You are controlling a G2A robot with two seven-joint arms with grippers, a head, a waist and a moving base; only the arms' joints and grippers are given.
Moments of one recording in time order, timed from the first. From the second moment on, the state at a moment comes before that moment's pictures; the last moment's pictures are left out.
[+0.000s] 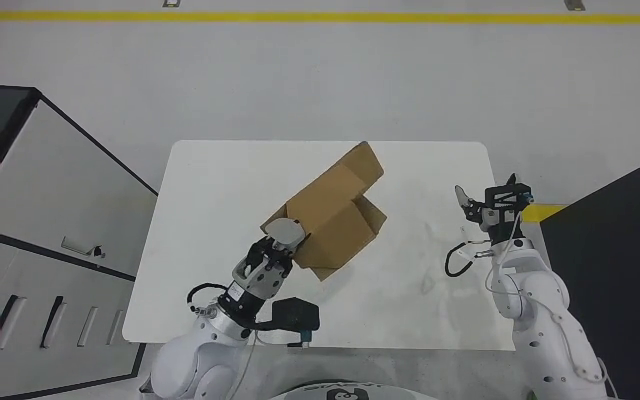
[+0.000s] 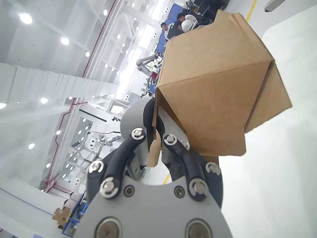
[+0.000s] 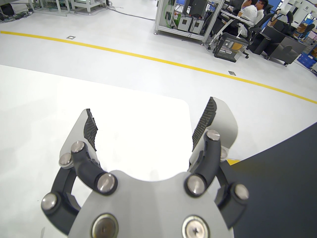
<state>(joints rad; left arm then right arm) 2.04 -1.20 -1.29 -2.35 2.60 0.09 0.20 -1.73 -1.15 1.60 -1.80 -1.33 0.00 0.00</state>
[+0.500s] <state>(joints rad) 2.02 -1.20 -1.36 -2.35 2.12 -0.20 0.18 -1.73 -1.15 1.60 -1.80 -1.33 0.00 0.00</state>
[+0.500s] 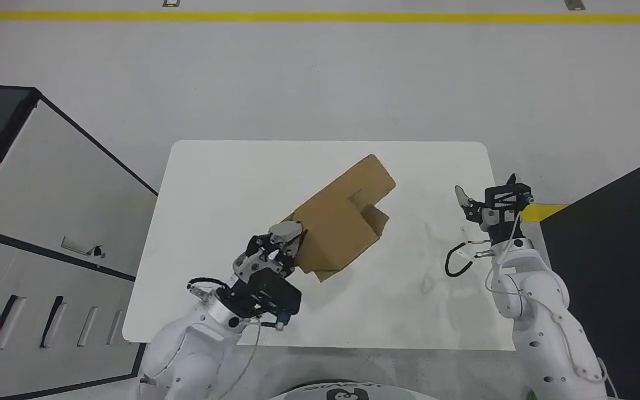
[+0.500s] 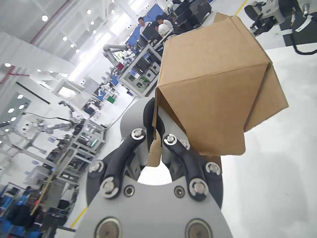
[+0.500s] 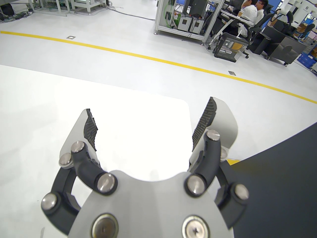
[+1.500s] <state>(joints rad) 1.87 -1.17 -1.44 -2.35 2.11 -0.35 0.39 -1.73 -1.15 1.60 -1.80 -1.33 0.00 0.00</state>
